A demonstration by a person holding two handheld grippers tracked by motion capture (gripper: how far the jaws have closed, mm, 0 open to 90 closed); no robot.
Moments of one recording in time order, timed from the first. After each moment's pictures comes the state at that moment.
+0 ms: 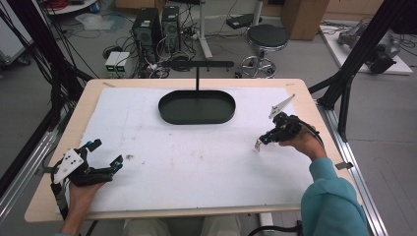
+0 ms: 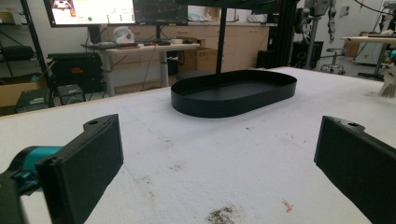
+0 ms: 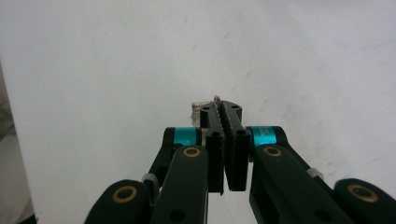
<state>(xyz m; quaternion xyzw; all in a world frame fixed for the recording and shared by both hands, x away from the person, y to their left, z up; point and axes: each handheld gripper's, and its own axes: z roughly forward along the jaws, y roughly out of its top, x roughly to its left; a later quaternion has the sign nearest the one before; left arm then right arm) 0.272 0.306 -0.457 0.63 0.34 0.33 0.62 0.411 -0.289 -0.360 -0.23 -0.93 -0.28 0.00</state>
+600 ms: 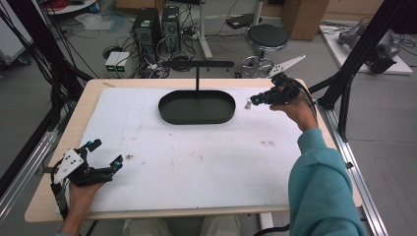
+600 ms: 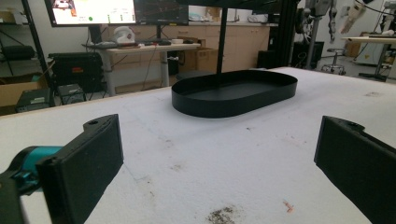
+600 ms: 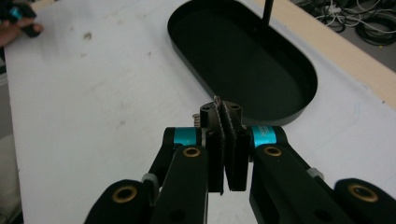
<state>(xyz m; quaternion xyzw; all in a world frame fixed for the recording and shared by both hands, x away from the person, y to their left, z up) 0.272 0.306 -0.457 0.63 0.34 0.33 0.62 0.454 -0.262 -0.273 -0.25 -0.88 -0.40 -0.06</state>
